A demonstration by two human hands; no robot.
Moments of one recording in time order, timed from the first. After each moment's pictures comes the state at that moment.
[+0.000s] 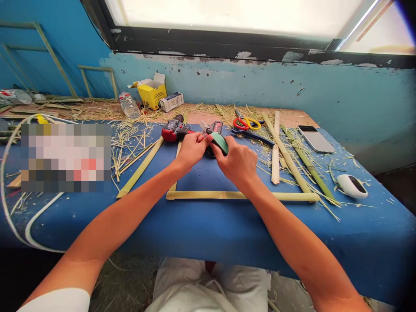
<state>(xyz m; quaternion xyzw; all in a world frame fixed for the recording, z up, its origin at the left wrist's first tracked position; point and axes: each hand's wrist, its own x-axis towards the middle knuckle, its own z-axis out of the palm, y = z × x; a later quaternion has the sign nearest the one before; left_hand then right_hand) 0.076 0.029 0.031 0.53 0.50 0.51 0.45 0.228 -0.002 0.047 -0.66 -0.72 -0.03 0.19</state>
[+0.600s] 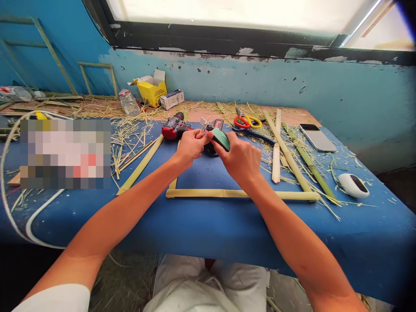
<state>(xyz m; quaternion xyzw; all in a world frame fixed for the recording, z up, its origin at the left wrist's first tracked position) 0.076 0.028 0.043 0.46 0.48 0.52 0.54 0.235 -0.001 0.049 -0.65 -0.73 -0.06 0.17</state>
